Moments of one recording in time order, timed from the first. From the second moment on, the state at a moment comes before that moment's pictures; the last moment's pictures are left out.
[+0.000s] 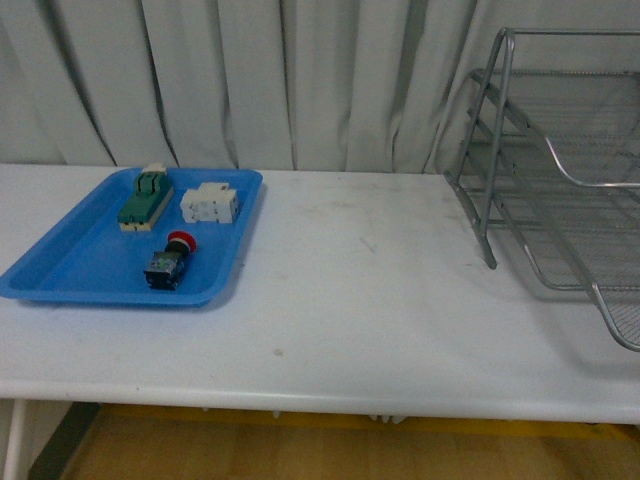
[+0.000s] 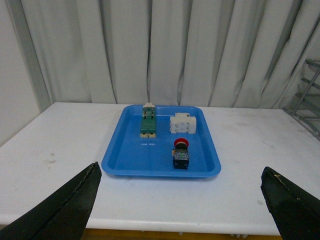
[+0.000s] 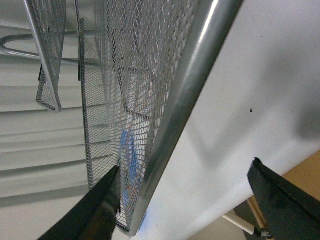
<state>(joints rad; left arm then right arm) 0.00 0.01 0.01 0.00 0.00 0.00 -0.56 2.22 0.51 1.29 -0.86 1.09</state>
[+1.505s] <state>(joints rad) 0.00 0.01 0.01 0.00 0.00 0.00 -0.17 0.18 0.01 0.17 -0.18 0.01</state>
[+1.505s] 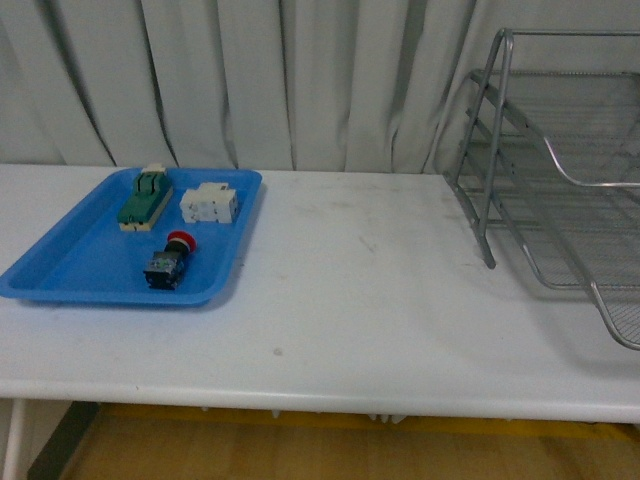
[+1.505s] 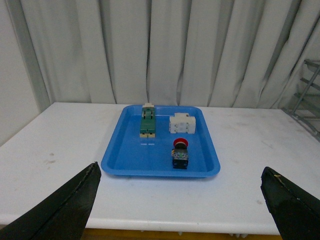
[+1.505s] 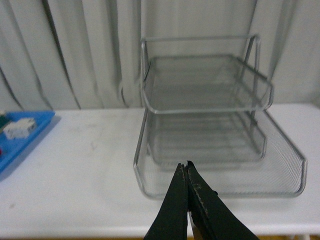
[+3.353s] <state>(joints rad) -0.06 0.43 0.30 -0.32 -0.17 -0.41 0.00 0.00 0.01 0.00 0.00 0.00</state>
